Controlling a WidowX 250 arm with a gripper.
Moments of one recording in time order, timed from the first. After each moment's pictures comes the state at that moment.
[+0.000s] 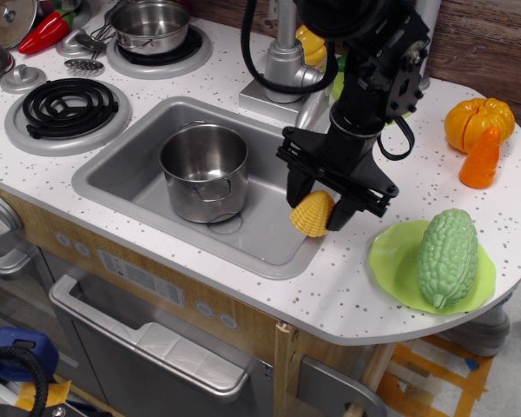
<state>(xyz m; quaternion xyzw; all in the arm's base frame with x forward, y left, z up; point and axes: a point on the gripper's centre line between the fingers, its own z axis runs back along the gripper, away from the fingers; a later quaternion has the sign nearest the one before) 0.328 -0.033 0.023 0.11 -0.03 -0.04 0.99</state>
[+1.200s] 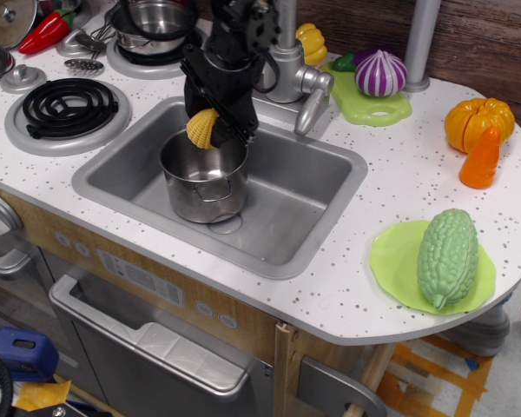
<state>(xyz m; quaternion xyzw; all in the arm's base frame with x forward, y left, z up) 0.370 0.104 0.036 0.20 -0.11 -0.17 0.96</state>
